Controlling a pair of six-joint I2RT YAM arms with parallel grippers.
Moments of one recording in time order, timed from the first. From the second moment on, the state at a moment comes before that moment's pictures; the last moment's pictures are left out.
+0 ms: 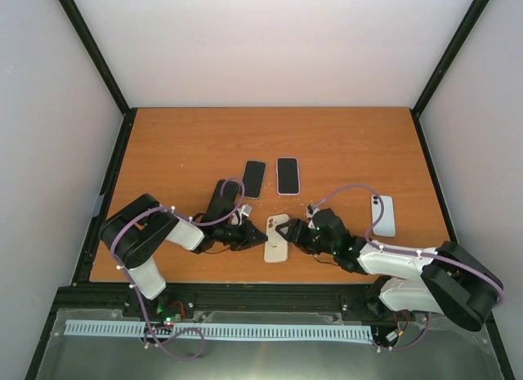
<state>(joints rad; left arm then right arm) -0.69 1.71 0.43 0.55 0.66 -1.08 0.81 1.20 0.29 0.33 -0.22 1.17</state>
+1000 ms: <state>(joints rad) -0.59 1.26 0.38 0.06 0.36 -1.08 0.71 1.20 0.68 -0.17 -0.06 0.78</state>
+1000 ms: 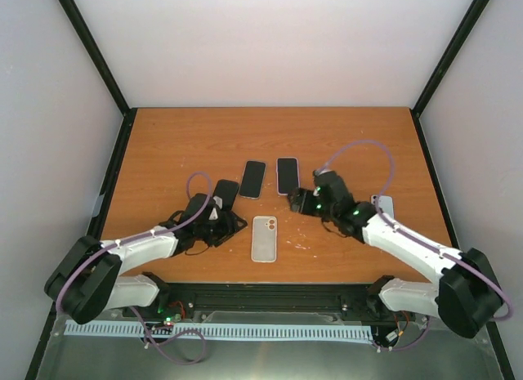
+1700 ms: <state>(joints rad) -0.59 1.16 0.53 -0.18 0.32 -0.89 -0.20 1.53 0.83 -0.53 0.01 0.33</state>
